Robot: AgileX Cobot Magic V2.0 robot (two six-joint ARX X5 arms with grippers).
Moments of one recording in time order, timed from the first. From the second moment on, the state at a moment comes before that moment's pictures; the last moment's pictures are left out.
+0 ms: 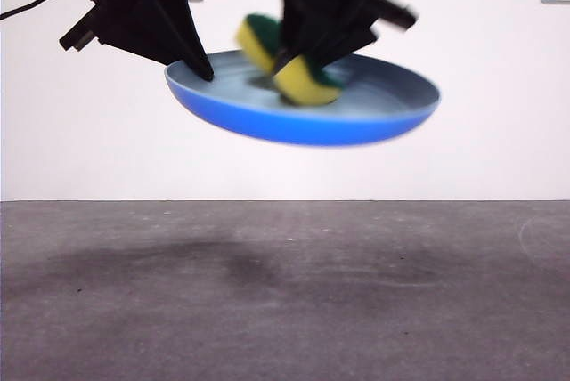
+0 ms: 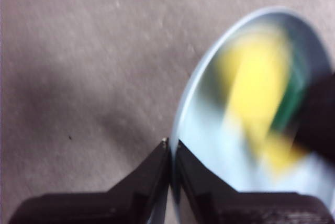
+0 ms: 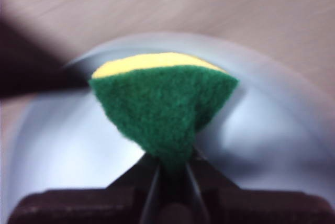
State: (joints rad) left arm -0.51 1.34 1.08 -0.47 0.27 -0.22; right arm 0.81 1.47 1.13 -0.37 0.04 0.11
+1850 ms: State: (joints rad) left arm -0.41 1.52 1.09 -0.46 0.03 -0.08; right arm 0.77 1.19 1.13 -0.48 0.02 0.08
